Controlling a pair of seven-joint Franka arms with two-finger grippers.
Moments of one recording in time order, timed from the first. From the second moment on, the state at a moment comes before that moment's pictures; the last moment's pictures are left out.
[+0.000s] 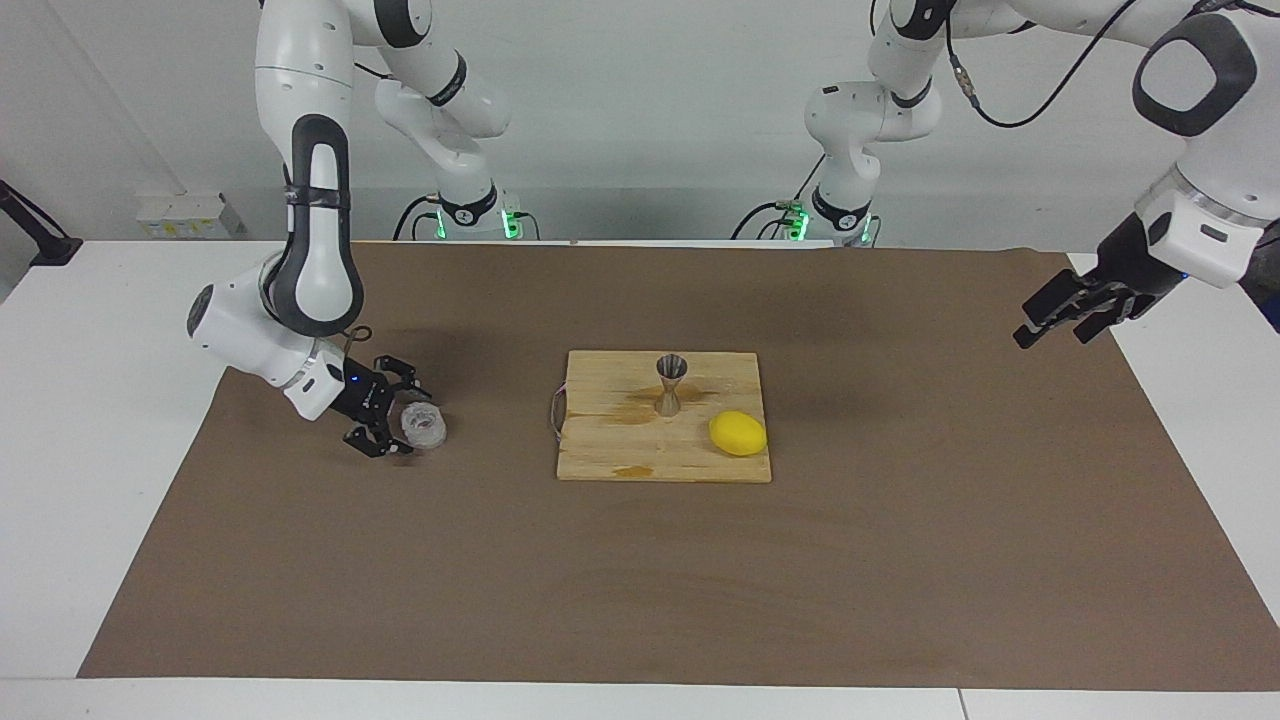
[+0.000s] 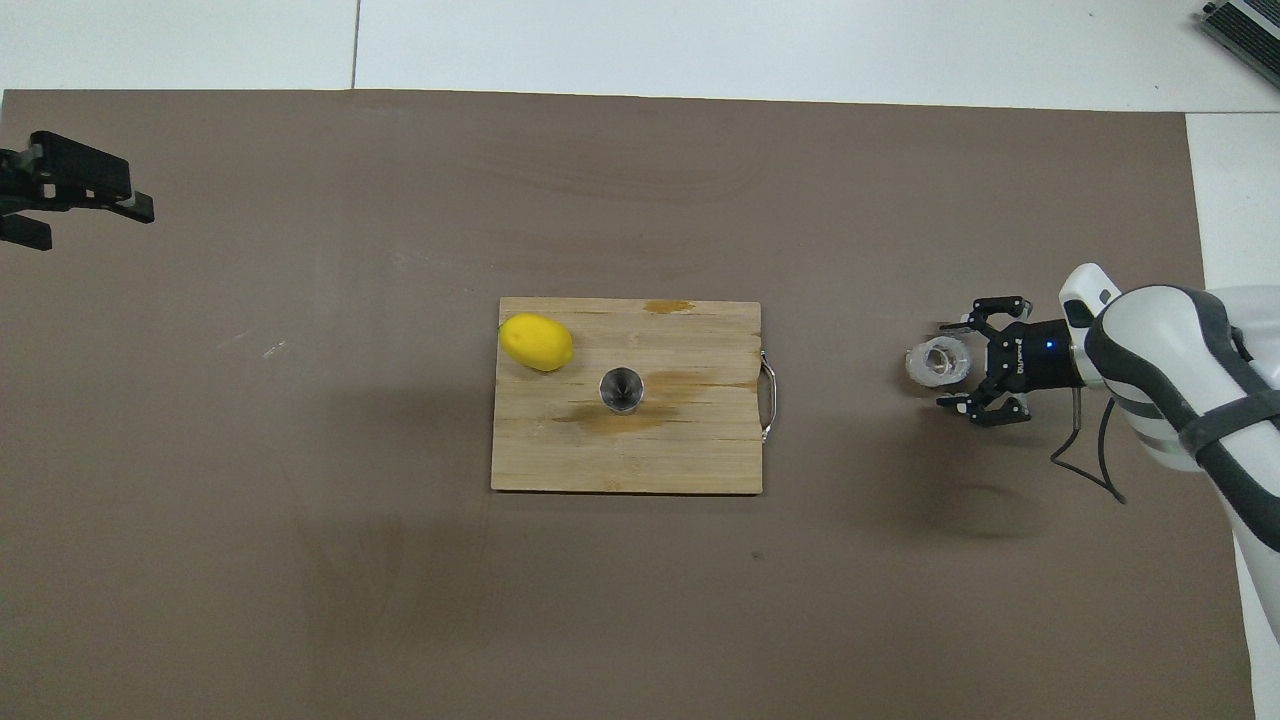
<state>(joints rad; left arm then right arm) -0.01 0.23 -0.01 -1.27 -0.13 1.54 -0.11 -0.16 0.34 -0.03 -2.04 0.75 2.13 -2.07</state>
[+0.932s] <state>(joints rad) -0.01 -0.05 -0.09 -1.70 -0.02 1.69 0.06 -0.13 0.35 -0.03 -2.06 0.78 2.16 -2.08</state>
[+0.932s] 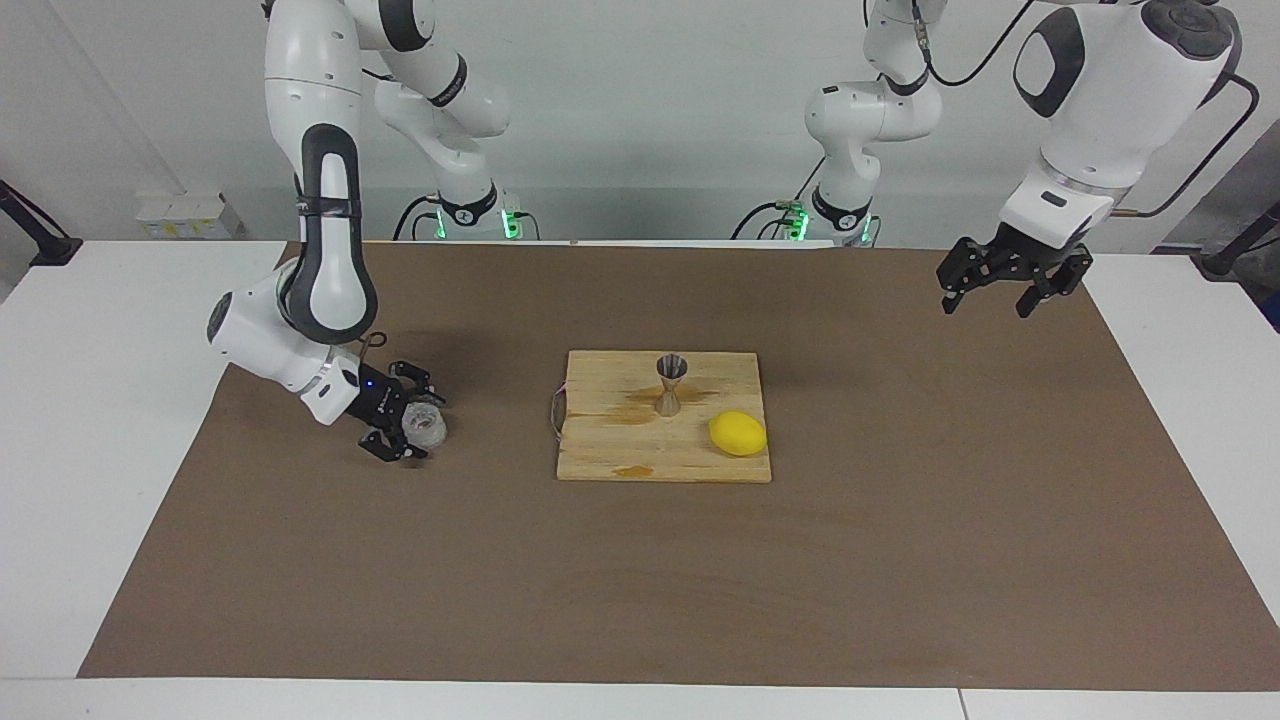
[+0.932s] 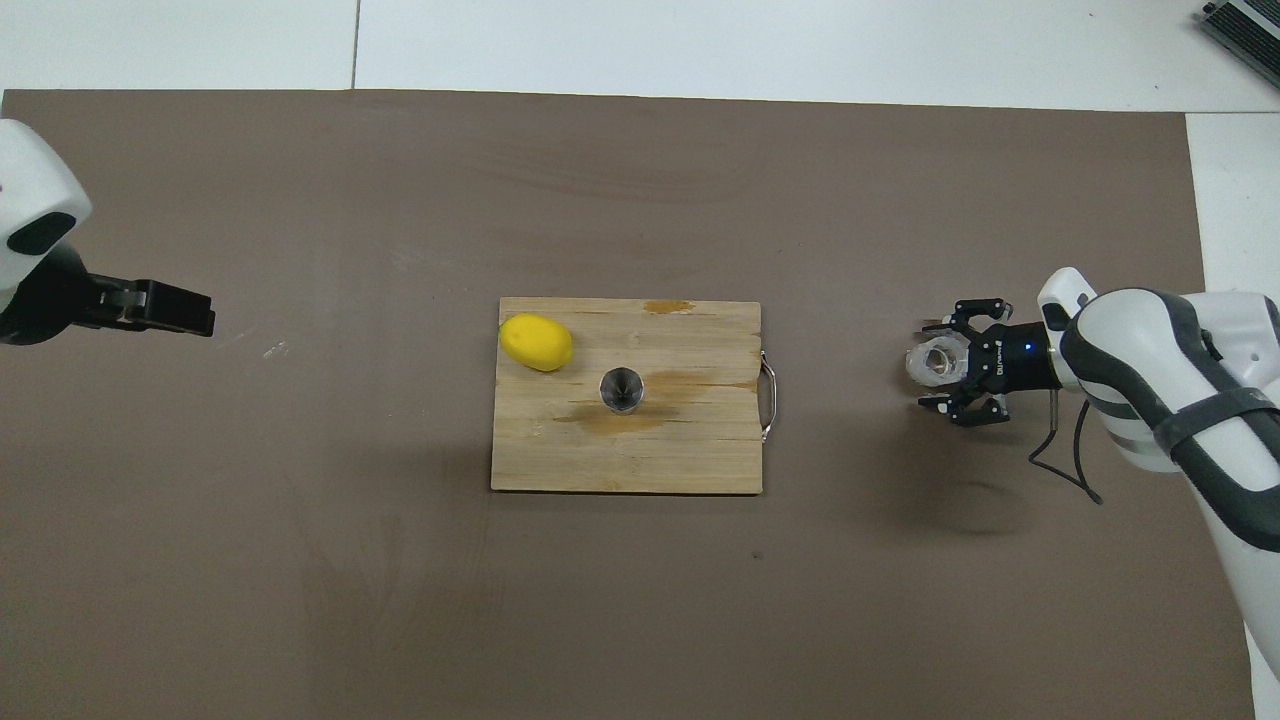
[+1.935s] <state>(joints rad) -0.01 -0.06 -0.08 -1.64 -0.02 1.61 0.09 -0.13 0.34 -0.02 -2.06 0.78 2.17 -2.08</state>
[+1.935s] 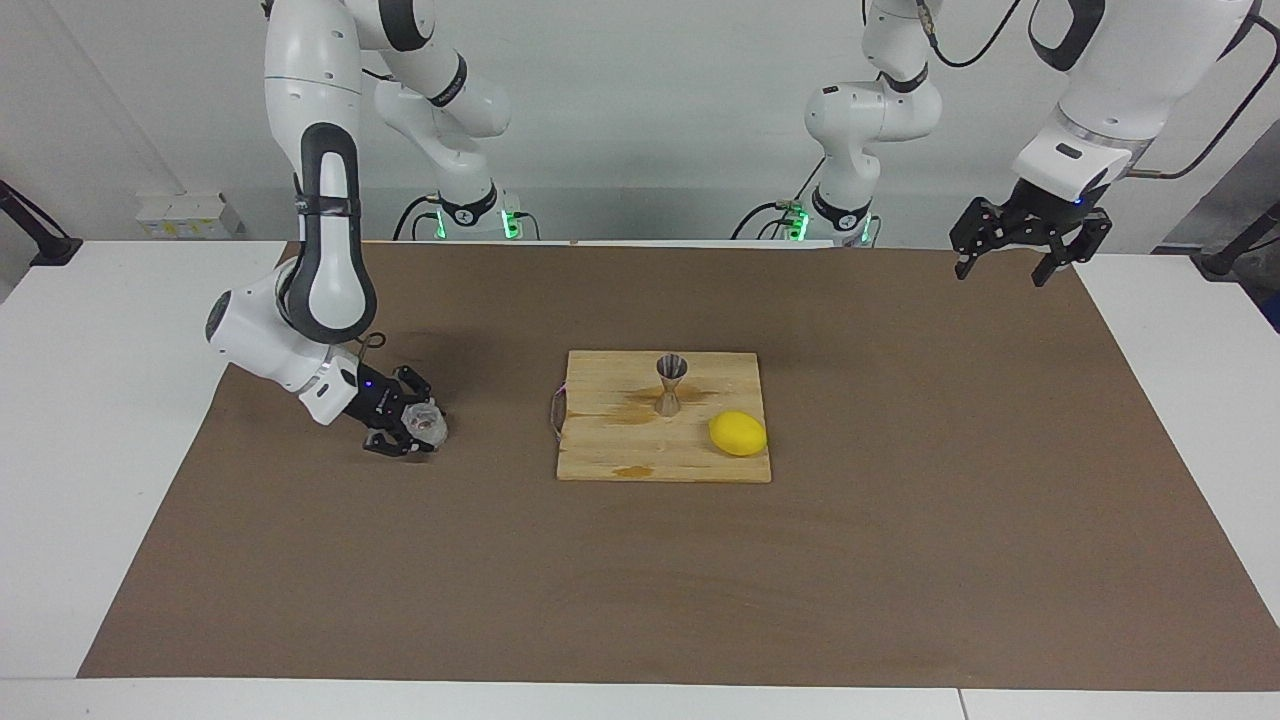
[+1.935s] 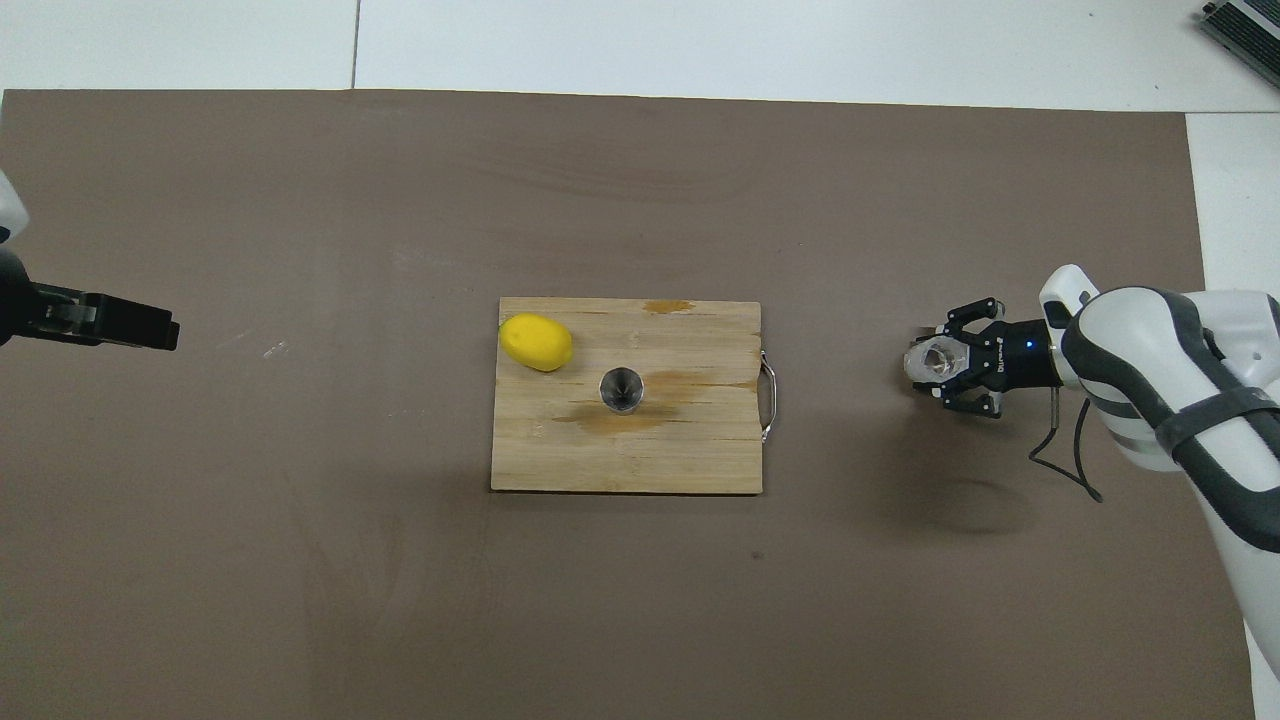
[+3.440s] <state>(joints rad) -0.01 -0.05 -0.09 -1.63 -0.02 1.61 0.03 0.16 0.11 -0.02 -2.05 0.76 2.19 -1.54</state>
